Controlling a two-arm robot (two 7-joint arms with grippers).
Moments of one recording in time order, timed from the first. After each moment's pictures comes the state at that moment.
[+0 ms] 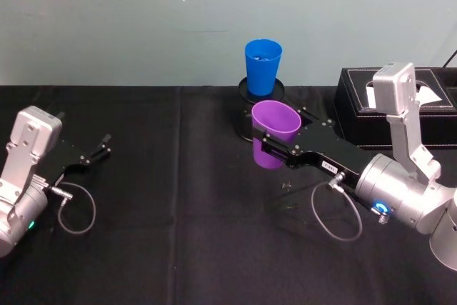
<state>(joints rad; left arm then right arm) -0.20 0.60 0.45 -1.41 -0.25 -0.12 0.03 0.19 0.48 -0.37 -1.66 0.47 0.11 0.42</state>
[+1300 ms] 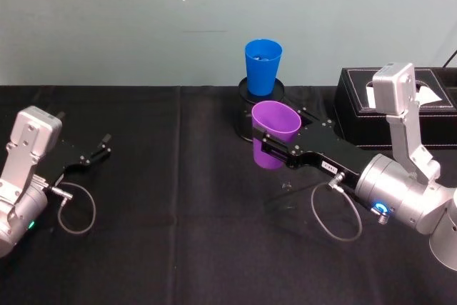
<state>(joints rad) -0.20 0.60 0.45 -1.41 -0.25 -0.12 0.03 0.19 0.48 -0.37 -1.66 0.47 0.11 0.42</state>
